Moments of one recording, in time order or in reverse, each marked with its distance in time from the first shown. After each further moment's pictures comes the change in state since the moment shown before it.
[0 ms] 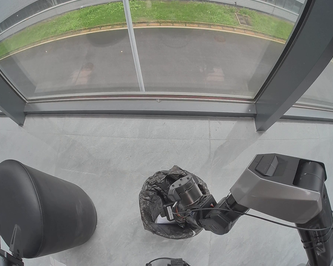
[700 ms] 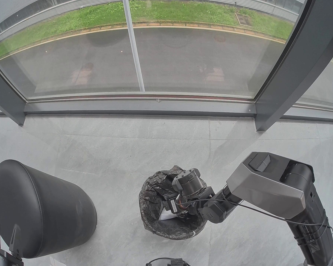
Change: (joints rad) left arm 0.000 0.000 0.000 -0.001 0.002 -0.006; right arm -0.082 0.105 -0.157 0.074 0.035 -0.090
